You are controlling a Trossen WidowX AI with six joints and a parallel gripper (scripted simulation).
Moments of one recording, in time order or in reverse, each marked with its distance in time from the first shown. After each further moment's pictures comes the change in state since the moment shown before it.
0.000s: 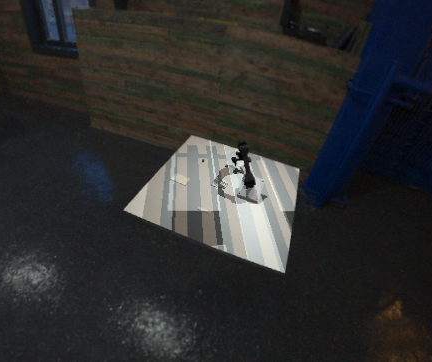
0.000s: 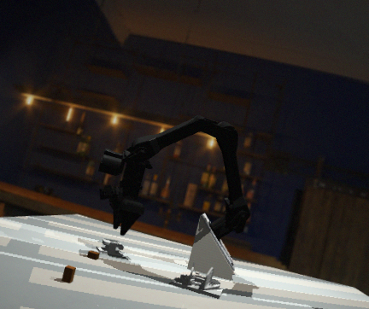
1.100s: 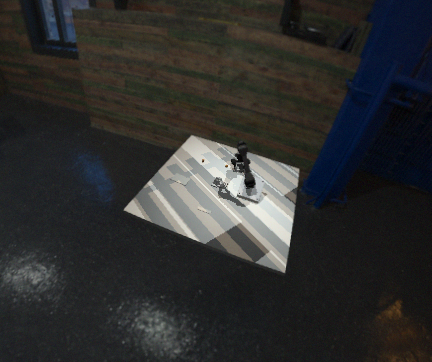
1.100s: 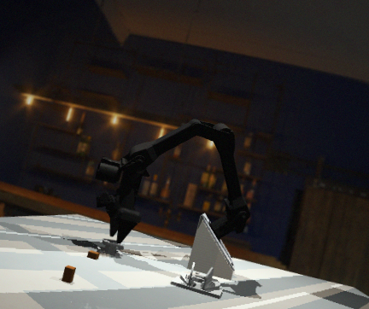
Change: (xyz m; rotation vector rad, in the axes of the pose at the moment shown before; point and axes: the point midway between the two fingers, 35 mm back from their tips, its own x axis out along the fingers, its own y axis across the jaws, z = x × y) arm 0.025 0.001 0.004 -0.003 -0.007 0.000
